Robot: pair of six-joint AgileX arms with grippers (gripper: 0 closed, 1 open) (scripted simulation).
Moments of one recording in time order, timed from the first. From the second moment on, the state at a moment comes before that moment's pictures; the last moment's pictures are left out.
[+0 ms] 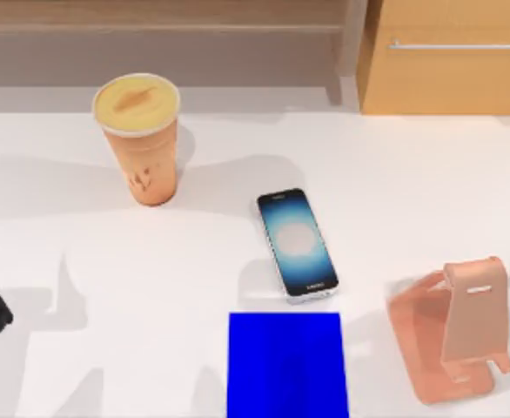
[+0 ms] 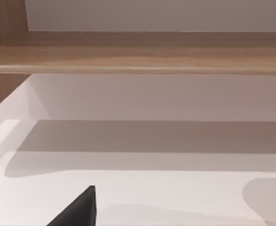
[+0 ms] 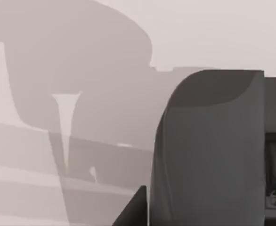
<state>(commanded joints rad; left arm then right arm) 0.00 0.00 0.00 0.00 0.00 0.00 -0.08 1.61 0.85 -0.78 0.00 0.09</state>
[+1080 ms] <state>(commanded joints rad) 0.00 0.00 0.00 0.00 0.00 0.00 0.04 1.45 1.12 -1.01 -0.01 0.24</state>
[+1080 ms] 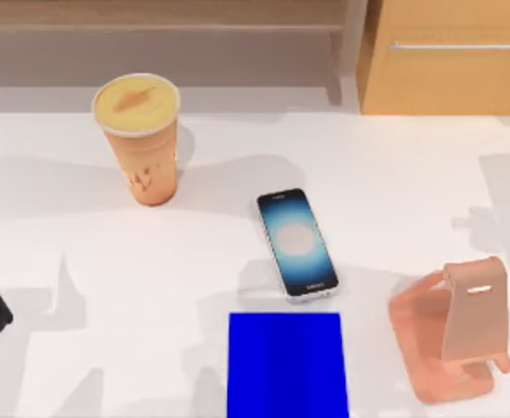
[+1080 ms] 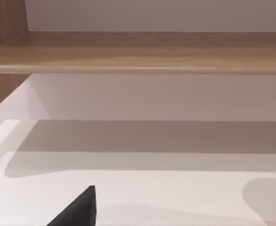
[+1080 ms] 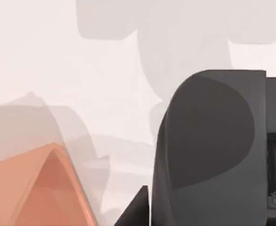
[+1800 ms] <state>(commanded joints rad) 0.00 0.00 0.00 0.00 0.00 0.00 0.76 1.75 1.43 -0.83 -0.01 0.90</state>
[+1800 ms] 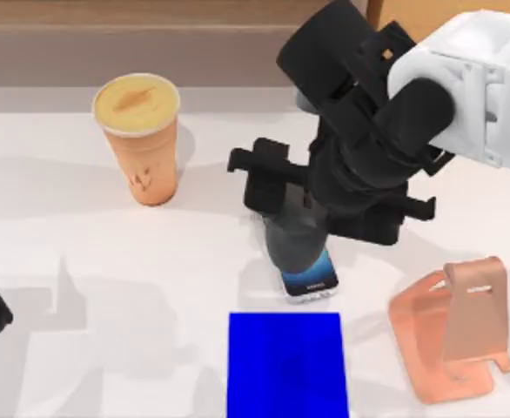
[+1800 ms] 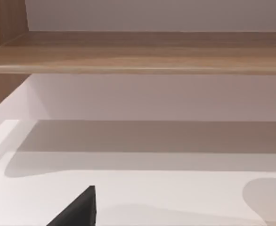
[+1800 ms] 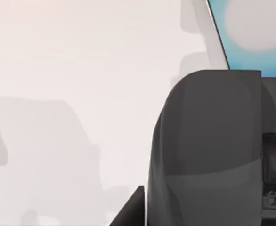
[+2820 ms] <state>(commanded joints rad) 0.00 0.00 0.00 0.00 0.00 0.00 0.91 2.04 1.41 -0.92 0.02 0.92</state>
